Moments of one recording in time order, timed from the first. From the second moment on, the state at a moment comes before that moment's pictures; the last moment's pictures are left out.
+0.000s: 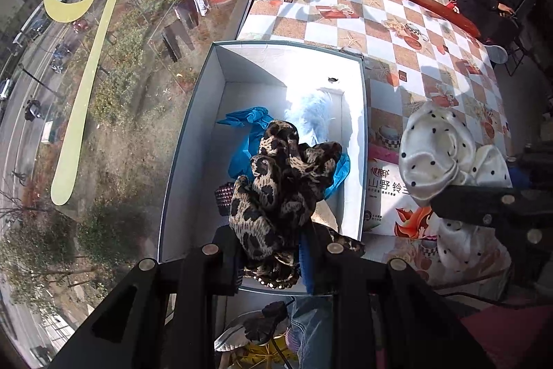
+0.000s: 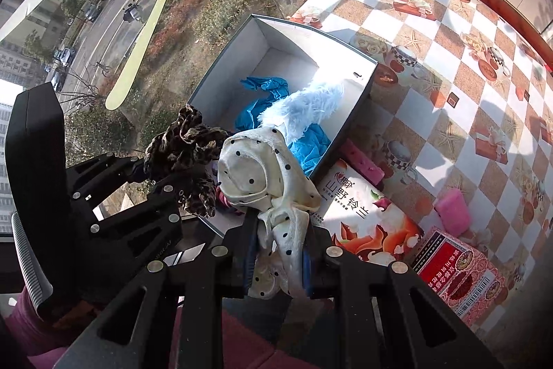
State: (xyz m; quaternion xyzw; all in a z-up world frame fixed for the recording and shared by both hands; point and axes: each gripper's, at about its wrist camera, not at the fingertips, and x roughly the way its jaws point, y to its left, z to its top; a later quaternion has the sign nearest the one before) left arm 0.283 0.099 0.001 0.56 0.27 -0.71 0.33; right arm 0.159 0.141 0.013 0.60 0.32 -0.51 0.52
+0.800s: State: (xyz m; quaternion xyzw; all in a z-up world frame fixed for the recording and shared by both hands) left arm 0.283 0.099 -0.004 0.57 0.26 -0.71 0.33; right arm 0.160 0.140 0.010 0.61 0.32 -0.50 0.52
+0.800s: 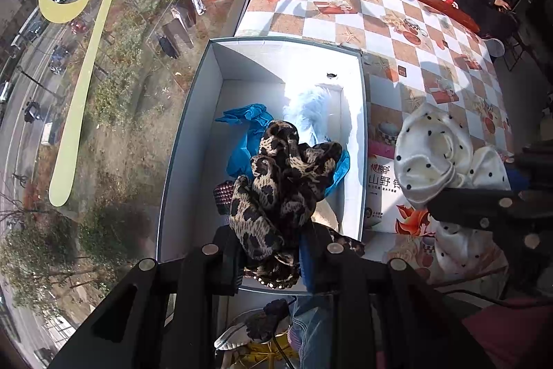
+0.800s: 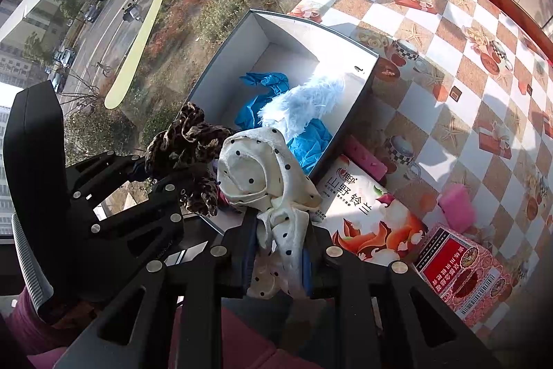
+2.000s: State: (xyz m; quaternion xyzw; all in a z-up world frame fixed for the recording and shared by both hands) left arm 0.285 0.094 -0.006 0.57 0.27 -0.70 0.33; right arm 0.157 0.138 0.008 0.61 0.32 -0.50 0.52
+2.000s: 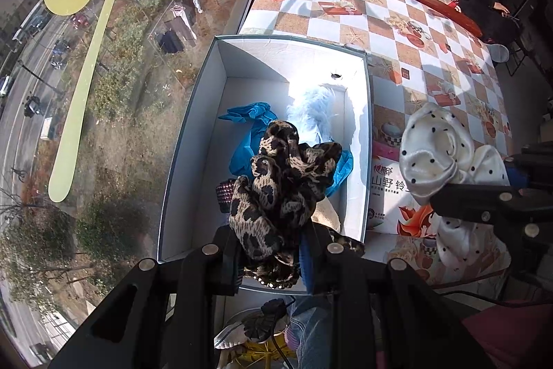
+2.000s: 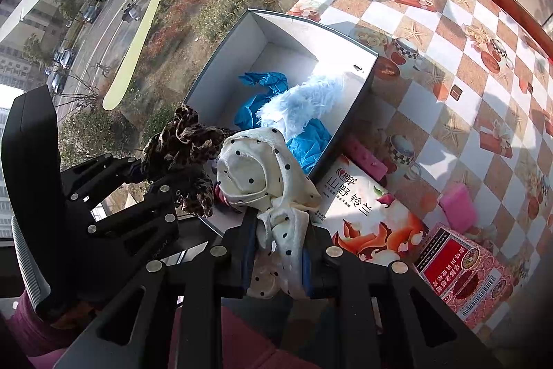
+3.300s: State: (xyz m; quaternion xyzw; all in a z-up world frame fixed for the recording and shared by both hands) left arm 0.287 0.059 -0.001 0.49 0.33 -0.74 0.32; right arm 0.087 0.071 0.018 0.66 0.26 -0.51 0.49
